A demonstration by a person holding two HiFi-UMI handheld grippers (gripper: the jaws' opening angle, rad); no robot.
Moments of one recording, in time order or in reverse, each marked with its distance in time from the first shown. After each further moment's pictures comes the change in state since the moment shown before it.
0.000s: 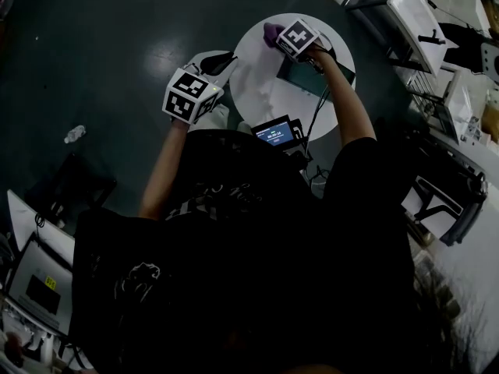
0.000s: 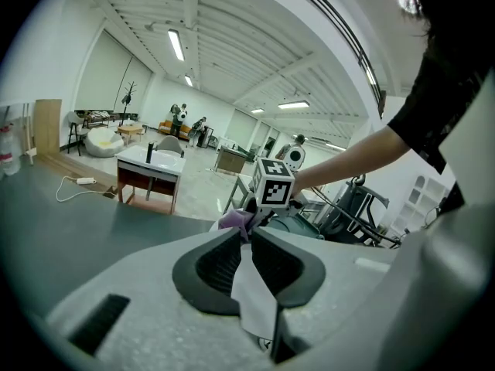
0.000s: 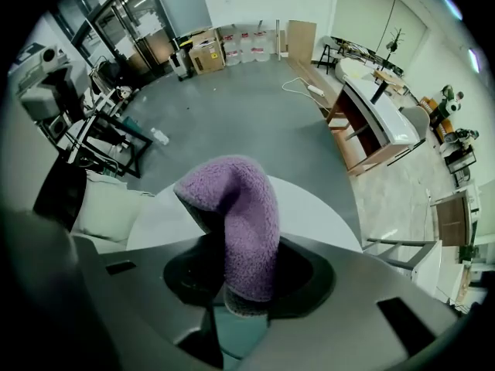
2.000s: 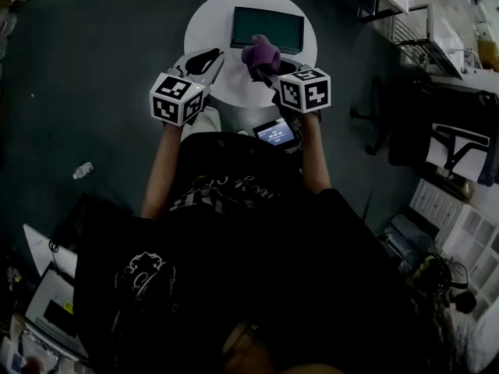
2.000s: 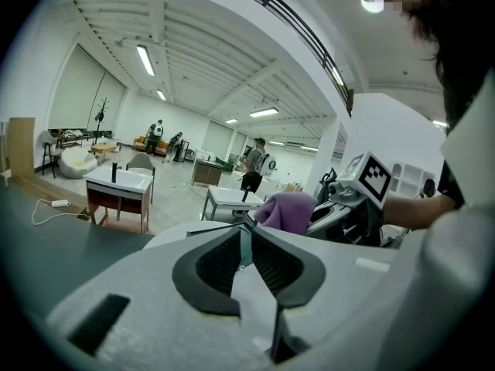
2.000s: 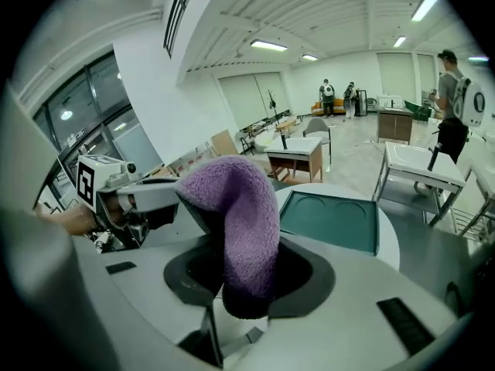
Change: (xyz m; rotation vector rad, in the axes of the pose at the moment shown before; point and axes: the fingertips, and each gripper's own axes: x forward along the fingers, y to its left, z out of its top) left arm 0.005 -0.180 0.001 0.137 -0.074 -0.114; right arm -0.192 0.174 -0.158 0.711 -0.768 -0.053
